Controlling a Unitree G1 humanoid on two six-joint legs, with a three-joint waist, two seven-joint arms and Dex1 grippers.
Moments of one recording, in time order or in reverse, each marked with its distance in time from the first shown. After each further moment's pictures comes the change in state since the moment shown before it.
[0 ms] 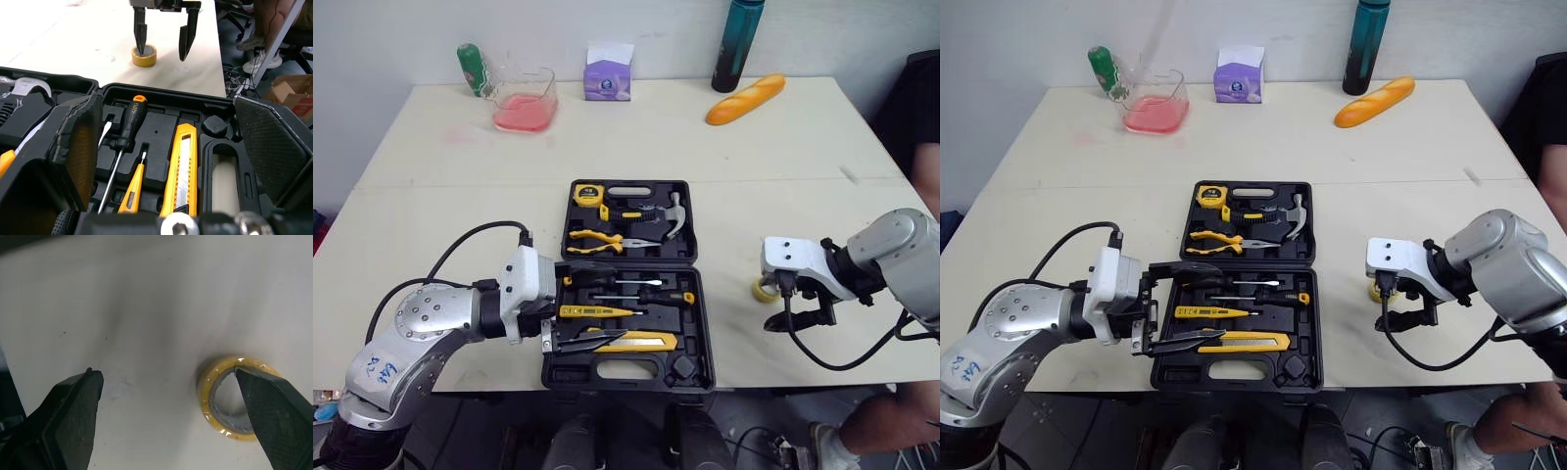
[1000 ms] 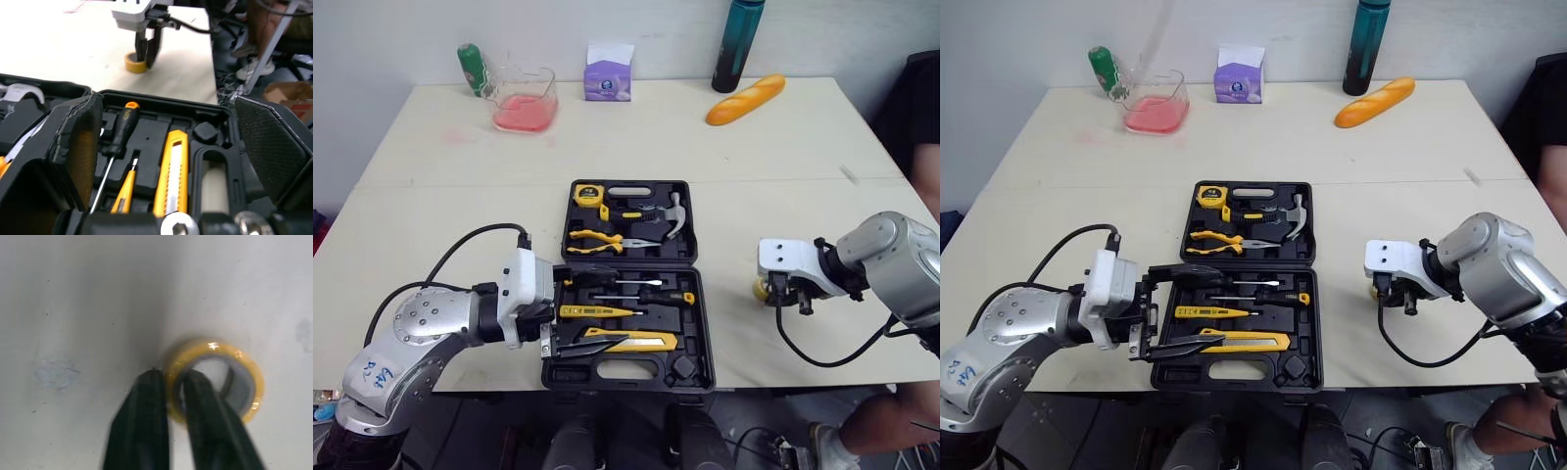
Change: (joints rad) left arm 0.011 0.003 0.012 -0.015 -0.045 0.009 -0.012; right arm -0.001 0.059 0.028 0.091 -0.155 -0.133 -0.038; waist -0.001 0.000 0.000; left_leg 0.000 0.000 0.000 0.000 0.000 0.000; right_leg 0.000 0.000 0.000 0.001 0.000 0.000
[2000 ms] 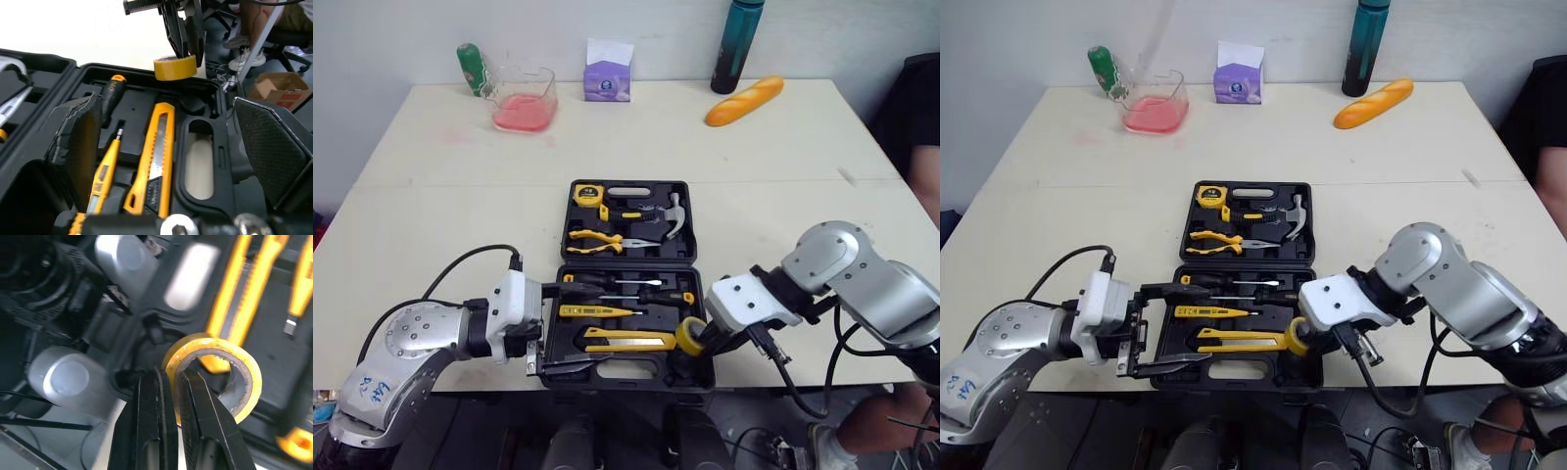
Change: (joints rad) left arm 0.118 0.012 0.015 0.048 0.070 -0.107 -0.101; right arm -0.037 0.117 0.054 -0.349 0.396 -0.105 0.177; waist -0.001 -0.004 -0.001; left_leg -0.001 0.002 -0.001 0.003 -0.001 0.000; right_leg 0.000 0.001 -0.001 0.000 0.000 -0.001
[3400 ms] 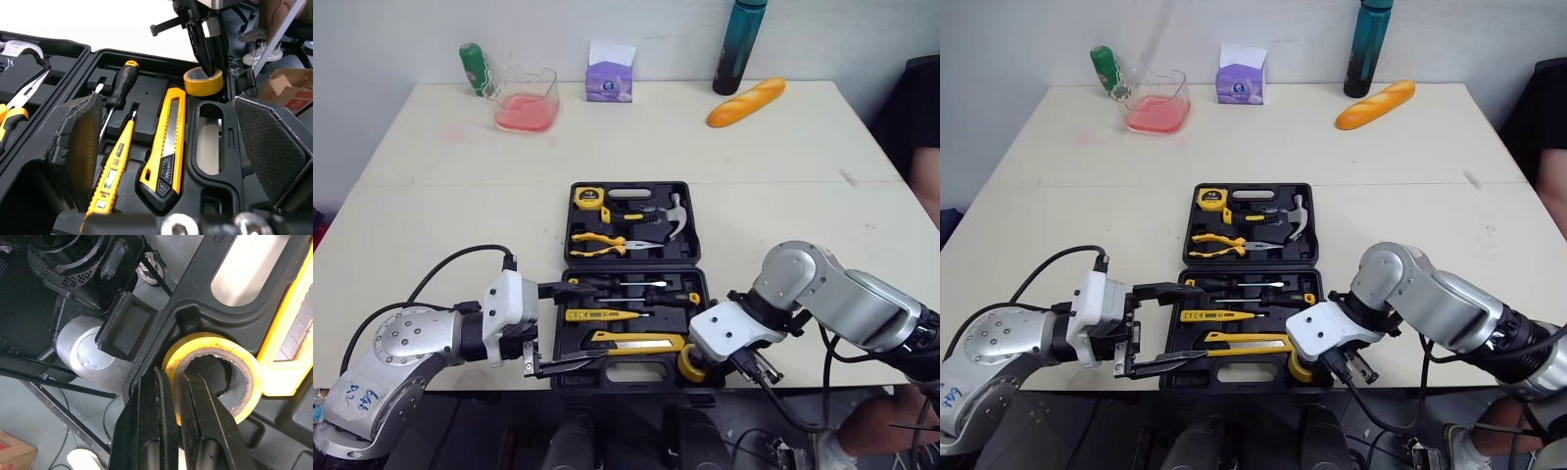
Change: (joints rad) left arm 0.037 0.024 0.048 -0.052 -0.009 0.059 0.065; right arm -0.080 -0.018 0.237 0.032 -0.109 -0.065 0.007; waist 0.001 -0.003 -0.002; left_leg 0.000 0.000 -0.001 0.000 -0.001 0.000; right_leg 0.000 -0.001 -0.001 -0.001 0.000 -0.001
